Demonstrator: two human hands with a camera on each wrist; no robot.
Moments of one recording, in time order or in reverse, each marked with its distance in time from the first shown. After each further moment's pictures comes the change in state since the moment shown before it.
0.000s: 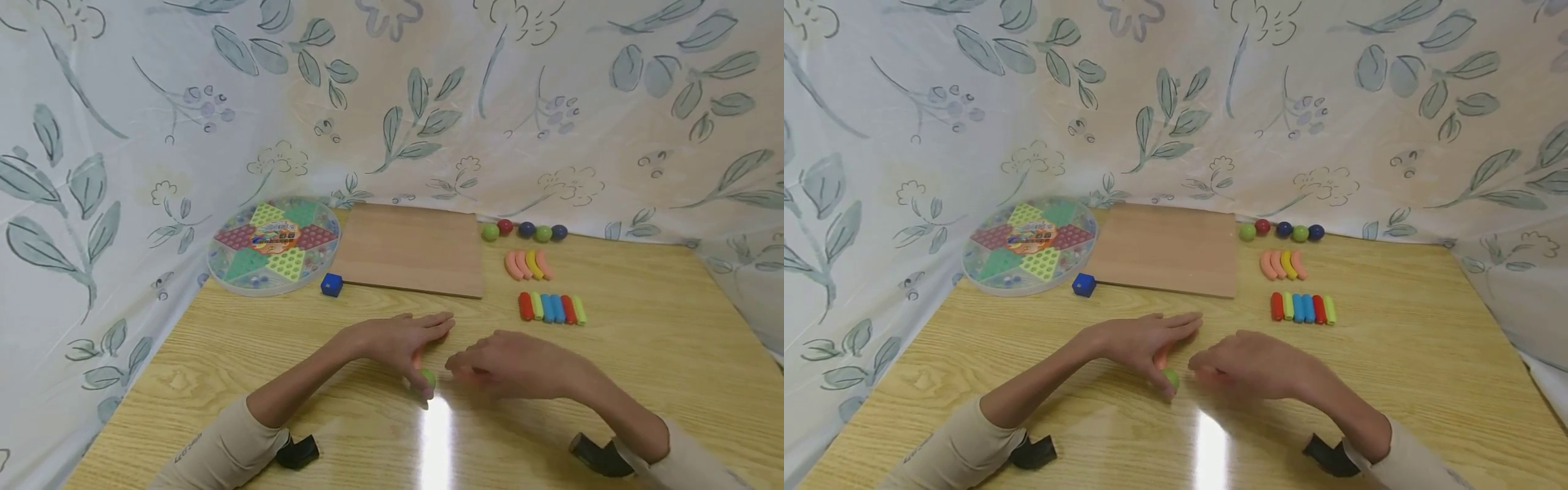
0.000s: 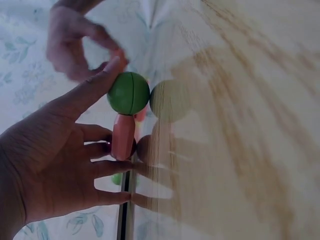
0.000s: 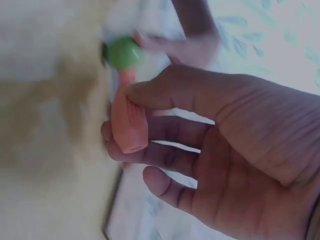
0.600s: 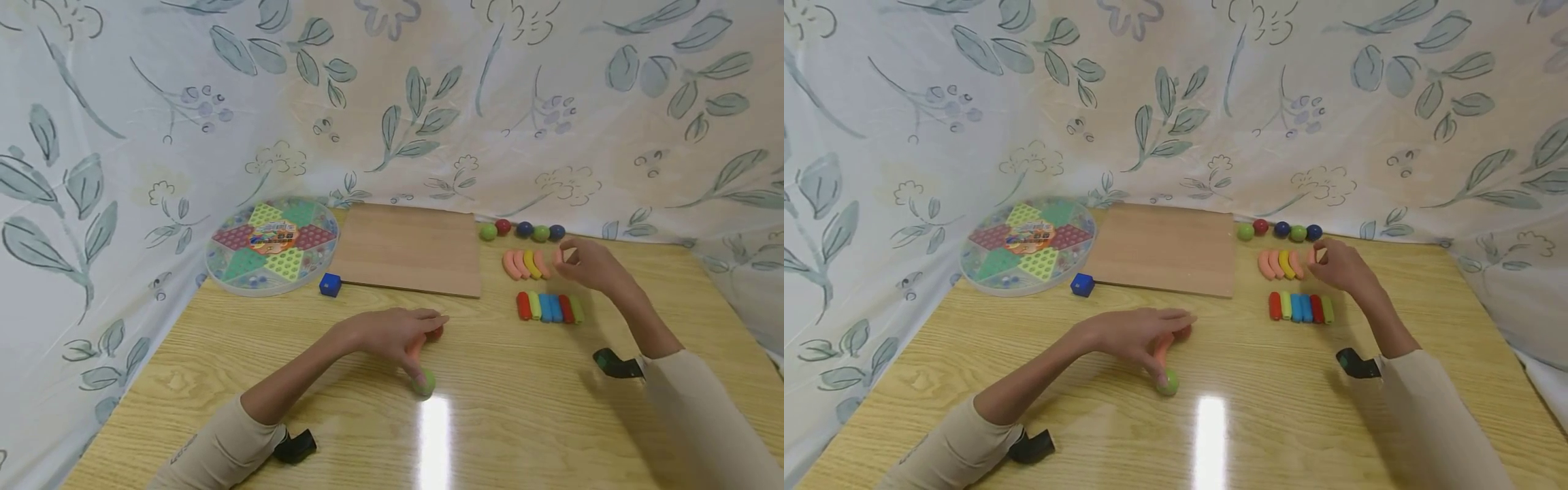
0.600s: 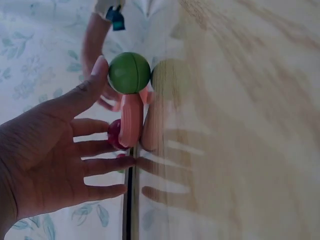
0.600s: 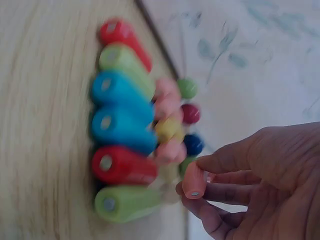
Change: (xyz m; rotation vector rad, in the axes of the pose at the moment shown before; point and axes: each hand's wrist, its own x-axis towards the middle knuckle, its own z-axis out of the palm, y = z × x) left_hand -0.003 -0.002 -0.011 0.062 0.027 -0.001; right_hand -0.057 0.189 -0.050 0.125 0.394 0.693
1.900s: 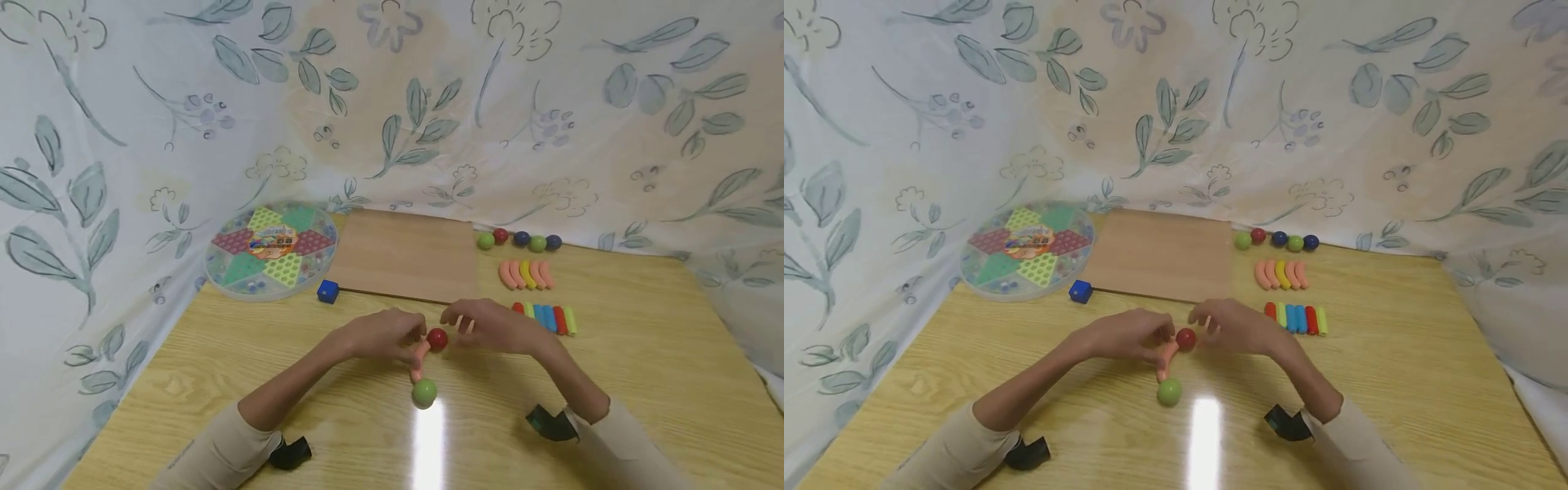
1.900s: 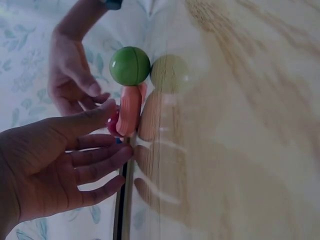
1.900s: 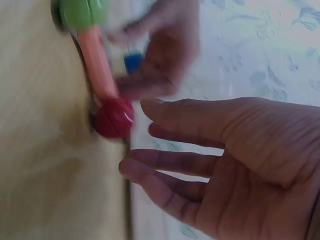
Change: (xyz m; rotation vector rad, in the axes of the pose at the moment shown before) left_hand 0.003 -0.012 0.006 -0.178 0.172 -0.094; right_hand -0.038 -0.150 0.071 0.167 -0.338 -0.455
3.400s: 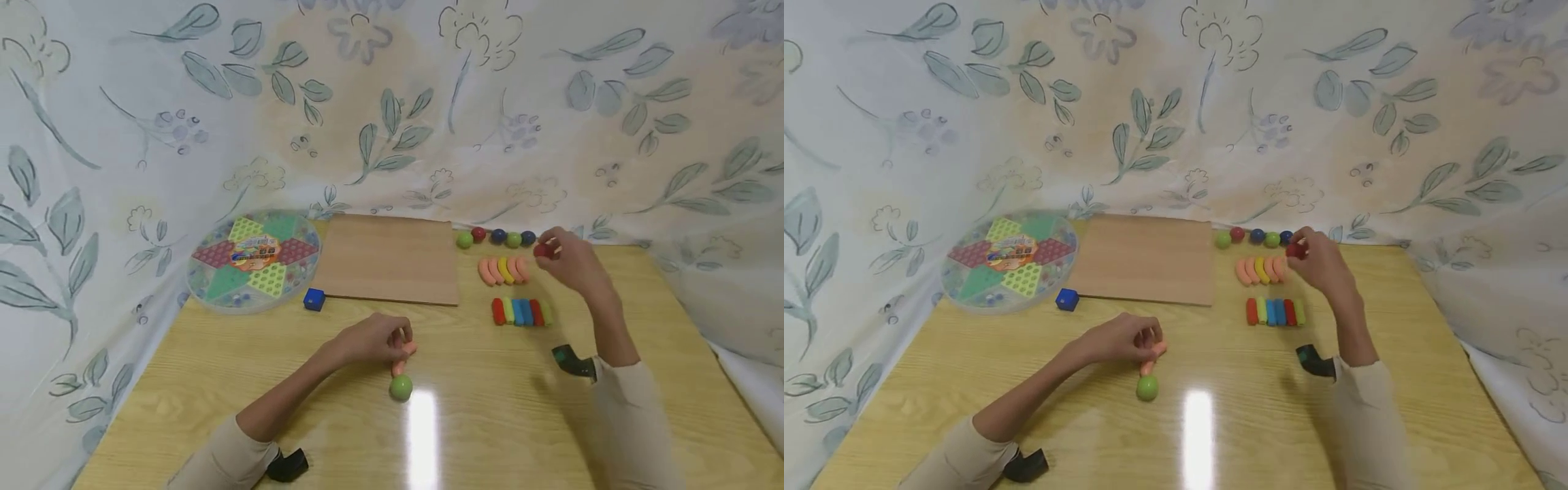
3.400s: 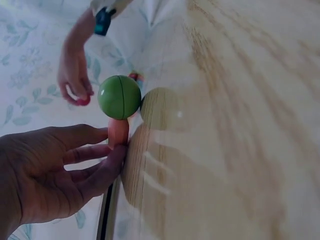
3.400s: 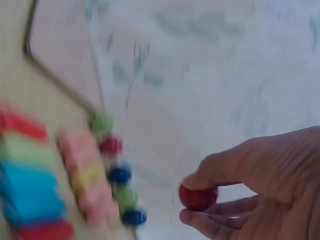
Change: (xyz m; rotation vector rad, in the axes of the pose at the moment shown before) left_hand 0.000 -0.007 0.014 -0.180 0.094 0.020; right_hand -0.066 0.086 -0.101 -0.112 0.534 0.430
